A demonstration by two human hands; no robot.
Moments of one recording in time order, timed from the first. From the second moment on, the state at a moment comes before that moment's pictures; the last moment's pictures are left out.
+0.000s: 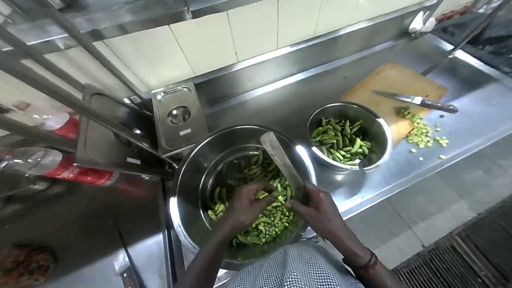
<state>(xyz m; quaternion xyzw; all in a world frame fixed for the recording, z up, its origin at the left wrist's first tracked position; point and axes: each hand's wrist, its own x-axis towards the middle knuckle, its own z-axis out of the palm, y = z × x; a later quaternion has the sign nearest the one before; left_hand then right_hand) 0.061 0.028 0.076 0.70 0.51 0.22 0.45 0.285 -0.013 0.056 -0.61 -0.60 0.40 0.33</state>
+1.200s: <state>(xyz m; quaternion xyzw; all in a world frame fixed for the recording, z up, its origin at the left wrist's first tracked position) 0.076 -0.004 0.066 0.25 0.38 0.42 0.79 0.259 -0.018 0.056 -0.55 -0.72 0.27 0.33</state>
